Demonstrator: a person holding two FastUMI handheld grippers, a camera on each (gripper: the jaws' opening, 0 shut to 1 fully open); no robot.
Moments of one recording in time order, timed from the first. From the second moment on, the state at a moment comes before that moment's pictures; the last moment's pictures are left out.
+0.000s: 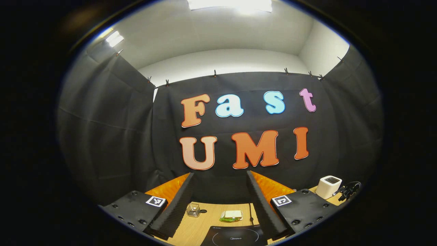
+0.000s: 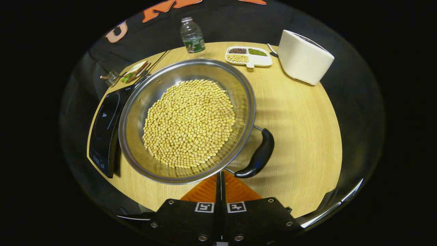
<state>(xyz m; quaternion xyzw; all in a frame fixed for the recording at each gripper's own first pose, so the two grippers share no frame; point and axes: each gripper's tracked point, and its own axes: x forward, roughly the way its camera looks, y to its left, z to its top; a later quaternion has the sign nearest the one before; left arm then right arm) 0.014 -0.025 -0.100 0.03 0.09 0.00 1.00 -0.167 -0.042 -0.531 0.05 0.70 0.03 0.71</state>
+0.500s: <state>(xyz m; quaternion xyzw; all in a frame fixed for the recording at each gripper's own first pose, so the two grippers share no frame) 0.016 -0.027 -0.108 0.03 0.10 -0.01 1.00 -0.131 -0.074 -0.546 0.04 0.69 -0.01 0.72</state>
